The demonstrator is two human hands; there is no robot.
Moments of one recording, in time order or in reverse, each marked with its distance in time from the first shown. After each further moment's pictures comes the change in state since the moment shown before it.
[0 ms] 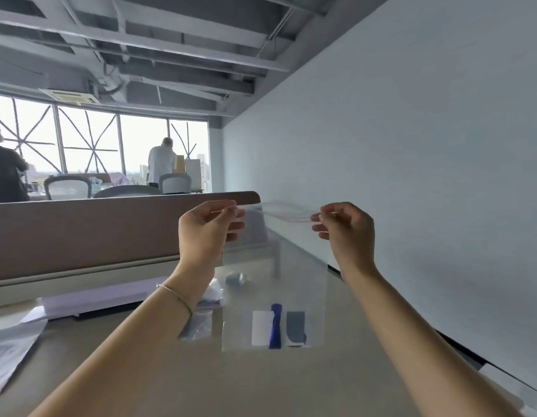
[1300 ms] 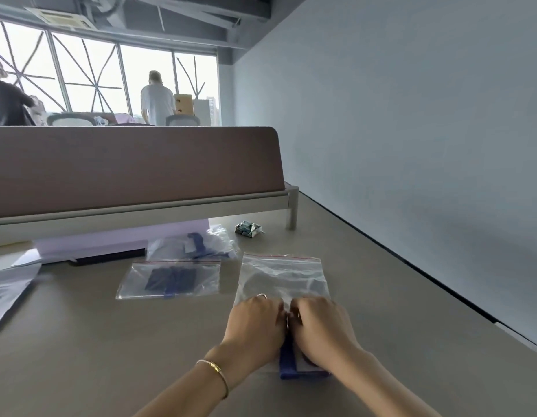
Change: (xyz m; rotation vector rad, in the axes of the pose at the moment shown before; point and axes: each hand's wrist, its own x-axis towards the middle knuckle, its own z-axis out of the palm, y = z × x) left_hand -0.079 -0.206 -0.006 1.321 -0.604 0.107; right_hand -0.114 0.175 0.027 -1.080 -0.735 -0.106
